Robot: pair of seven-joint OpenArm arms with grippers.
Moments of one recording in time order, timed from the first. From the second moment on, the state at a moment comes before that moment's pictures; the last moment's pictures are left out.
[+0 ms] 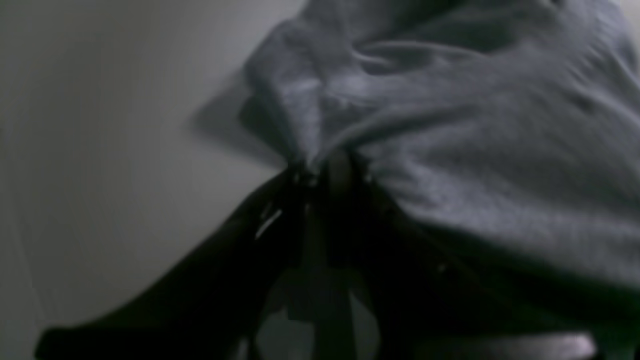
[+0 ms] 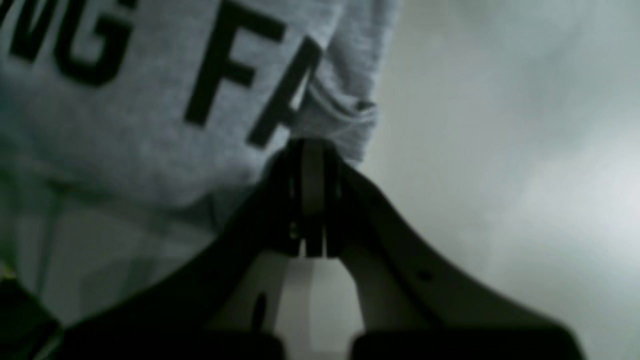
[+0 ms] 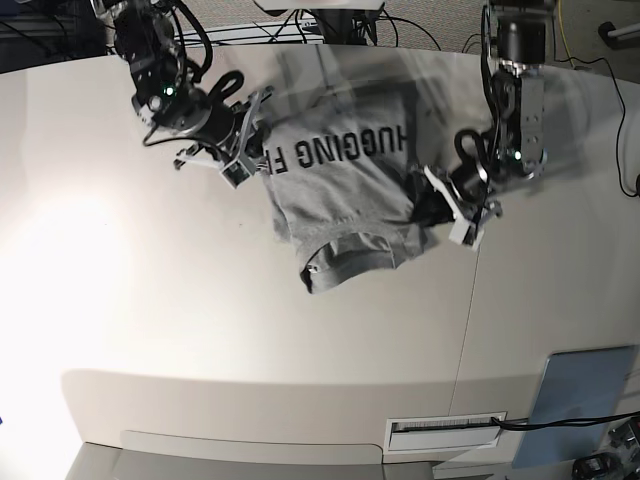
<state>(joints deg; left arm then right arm) -0.5 -11.9 -3.0 74.2 -19.1 -34.5 27.3 -16.0 20.8 -13.8 105.7 15.5 18.9 -46.3</state>
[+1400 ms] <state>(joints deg) 49.5 -13.7 -19.8 73.6 -25.4 -42.7 29.0 -61.6 9.6 24.5 102.9 8.1 12.5 -47.1</state>
